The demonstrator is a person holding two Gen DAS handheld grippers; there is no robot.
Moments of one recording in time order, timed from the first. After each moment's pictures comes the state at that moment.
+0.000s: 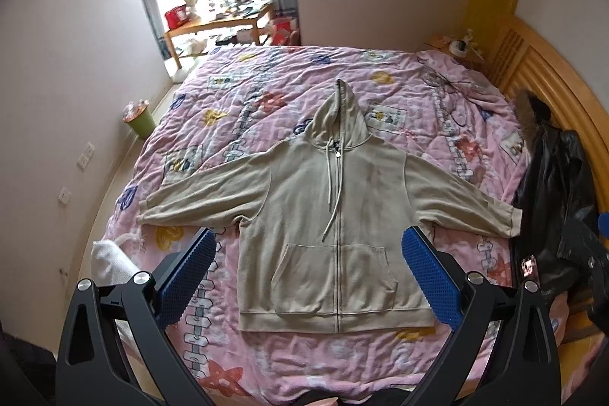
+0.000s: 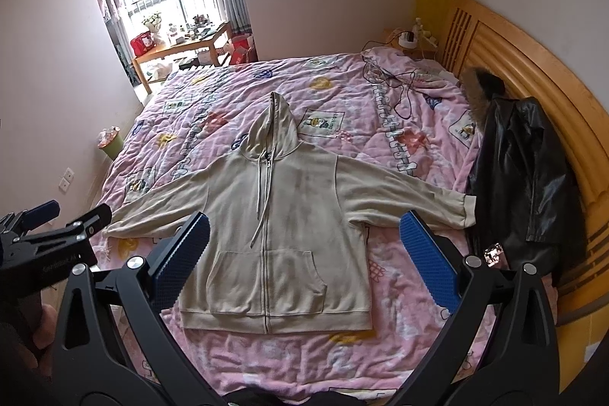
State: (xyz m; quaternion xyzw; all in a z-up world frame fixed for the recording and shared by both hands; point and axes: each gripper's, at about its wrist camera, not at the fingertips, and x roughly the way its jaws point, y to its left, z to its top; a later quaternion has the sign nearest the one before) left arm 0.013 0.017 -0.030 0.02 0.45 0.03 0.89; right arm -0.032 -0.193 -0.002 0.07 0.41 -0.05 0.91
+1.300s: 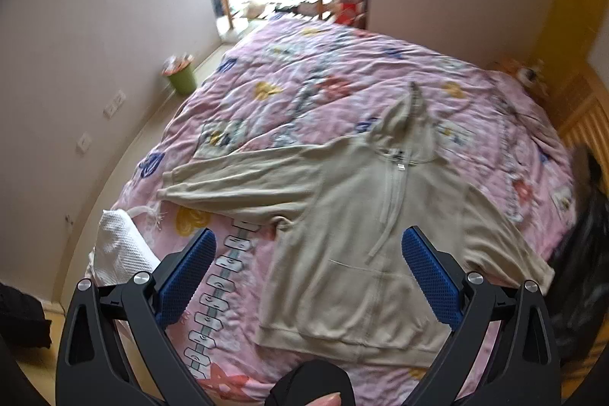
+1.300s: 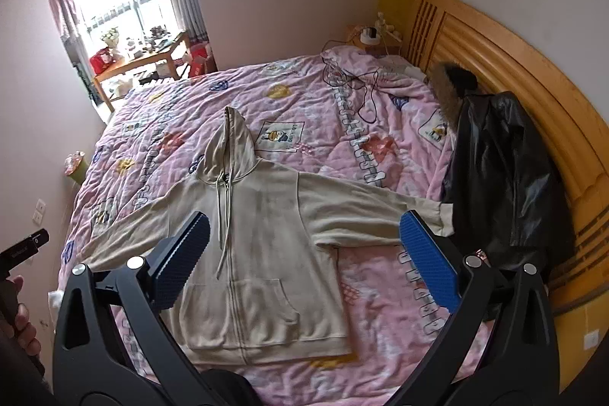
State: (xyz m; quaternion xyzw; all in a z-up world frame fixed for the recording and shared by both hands) left arm 0.136 0.143 -0.086 -0.07 0.49 0.13 0.86; right arm 0.063 -0.243 -0.013 0.09 0.42 -0.14 0.89
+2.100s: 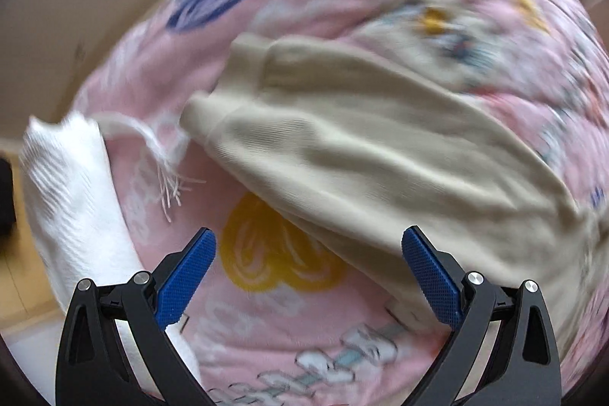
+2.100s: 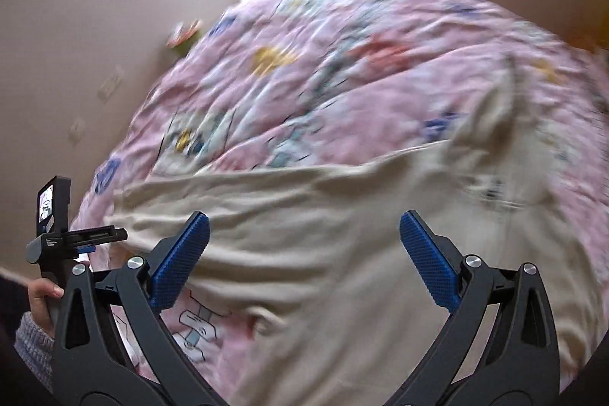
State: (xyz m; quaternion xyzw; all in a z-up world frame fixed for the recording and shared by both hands) left arm 0.270 0.556 -0.505 -0.29 0.63 0.33 0.65; right arm 0.423 0.207 -0.370 -0.01 0.53 0.20 0.82
